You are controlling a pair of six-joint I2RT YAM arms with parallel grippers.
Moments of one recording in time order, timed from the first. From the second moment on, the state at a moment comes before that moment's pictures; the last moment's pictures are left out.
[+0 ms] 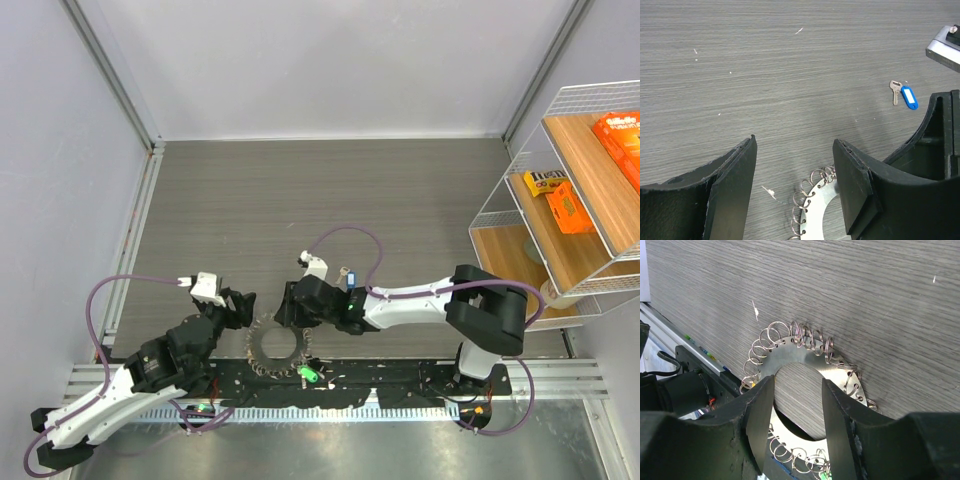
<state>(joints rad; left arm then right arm) -1.05 0.01 0.24 -0.54 -0.71 -0.42 1.22 1.69 0.88 0.11 0.15 1.05</state>
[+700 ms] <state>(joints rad) -1.05 0.01 0.24 -0.54 -0.71 -0.42 1.22 1.72 0.94 0.10 0.14 1.01</state>
